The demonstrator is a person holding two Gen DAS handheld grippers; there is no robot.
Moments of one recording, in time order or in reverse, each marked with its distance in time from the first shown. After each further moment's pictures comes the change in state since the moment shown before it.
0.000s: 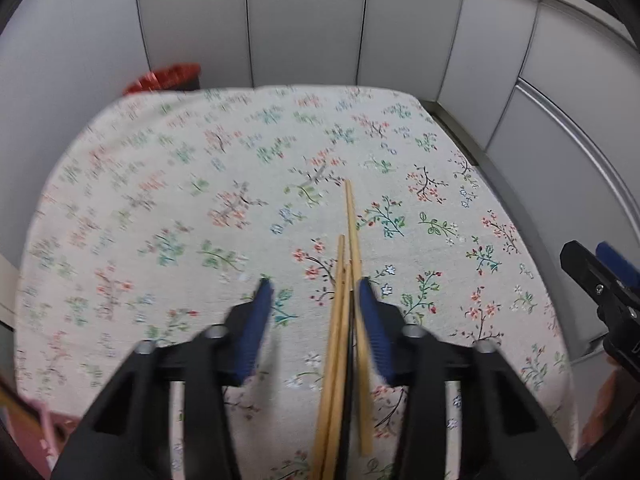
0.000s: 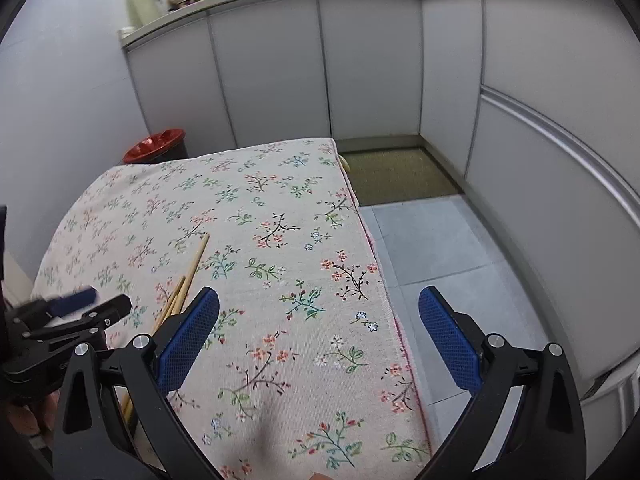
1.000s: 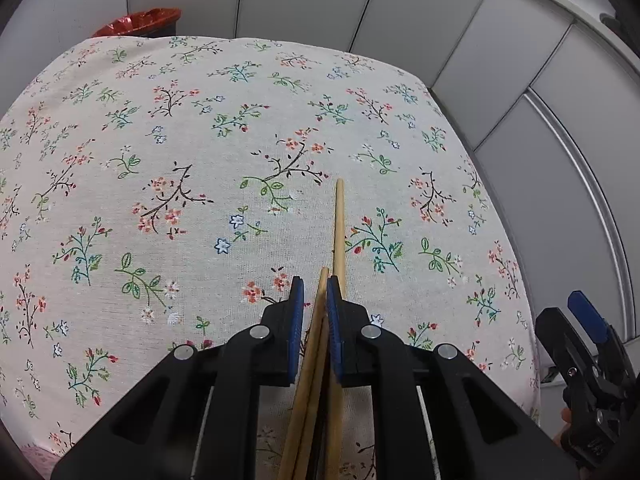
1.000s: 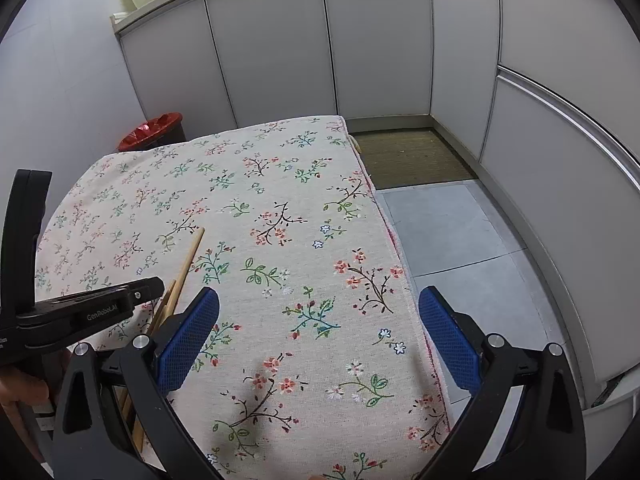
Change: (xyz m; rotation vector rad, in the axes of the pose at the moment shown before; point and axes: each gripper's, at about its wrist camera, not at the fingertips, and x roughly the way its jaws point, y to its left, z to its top) left arm 0.063 -0.004 0.032 -0.103 0.126 -0.121; right arm 0.040 0.012 0.006 -0.037 0.059 0.016
